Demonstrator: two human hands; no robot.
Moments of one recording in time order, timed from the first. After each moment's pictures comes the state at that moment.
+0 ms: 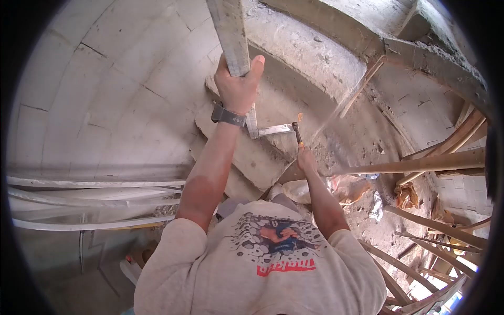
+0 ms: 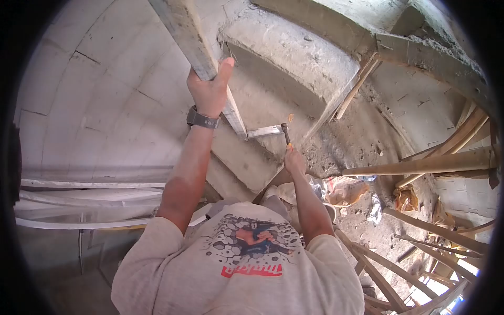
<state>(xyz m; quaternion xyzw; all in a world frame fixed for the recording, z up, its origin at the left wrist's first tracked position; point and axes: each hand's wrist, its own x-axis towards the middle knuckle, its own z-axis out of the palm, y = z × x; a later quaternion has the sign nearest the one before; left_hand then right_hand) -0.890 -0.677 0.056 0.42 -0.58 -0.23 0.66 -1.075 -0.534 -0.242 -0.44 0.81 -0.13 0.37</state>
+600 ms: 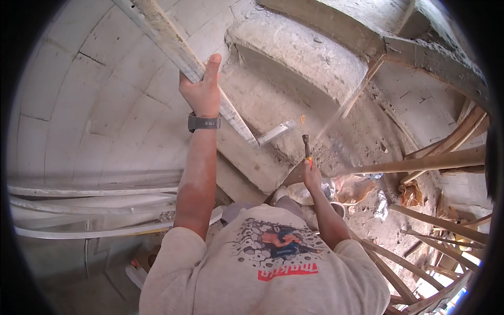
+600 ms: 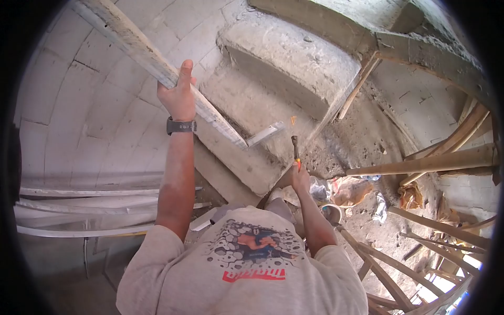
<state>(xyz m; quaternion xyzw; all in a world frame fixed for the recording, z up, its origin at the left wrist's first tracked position) -0.835 -0.691 0.076 0.46 -0.47 -0.25 0.71 -1.075 -0.479 -0.254 -0.41 0.81 -0.20 0.36</state>
